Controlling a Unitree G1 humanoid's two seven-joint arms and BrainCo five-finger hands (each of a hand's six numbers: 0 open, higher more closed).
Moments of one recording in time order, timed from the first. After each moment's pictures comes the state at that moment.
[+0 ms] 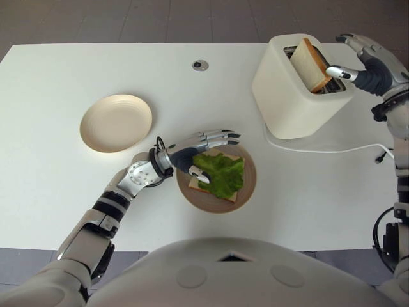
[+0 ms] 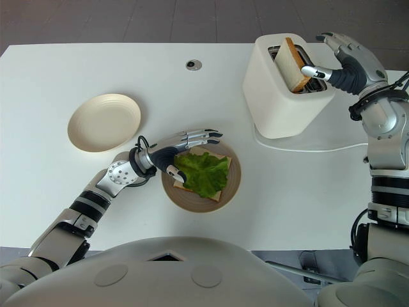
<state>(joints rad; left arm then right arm) -0.19 0.37 -0.42 0.36 0.33 -0.96 -0.31 -0.23 -0.86 -0.17 0.14 -0.51 -0.22 0.30</state>
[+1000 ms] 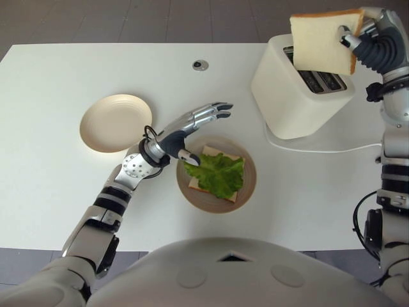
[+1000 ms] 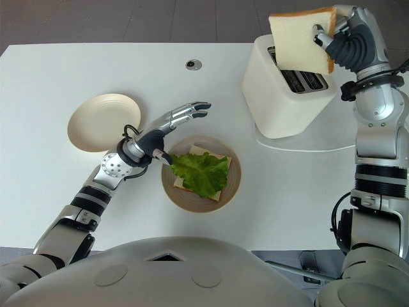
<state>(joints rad) -0.22 0.32 -0.29 0.37 0.19 -1.04 -0.23 -0.36 -0.72 -0.22 0.08 -0.27 -0.22 0.13</state>
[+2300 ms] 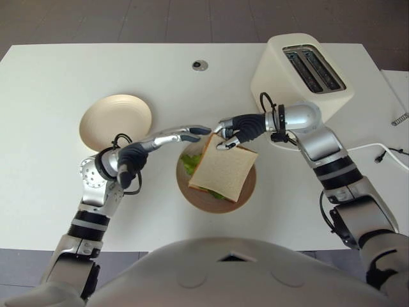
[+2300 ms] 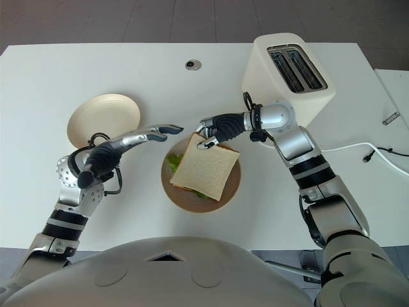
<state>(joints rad) 0.00 0.42 -0.20 0.03 -0.49 -0.79 -1.07 -0.47 -0.53 0.39 0.14 0.04 -0.09 1.11</state>
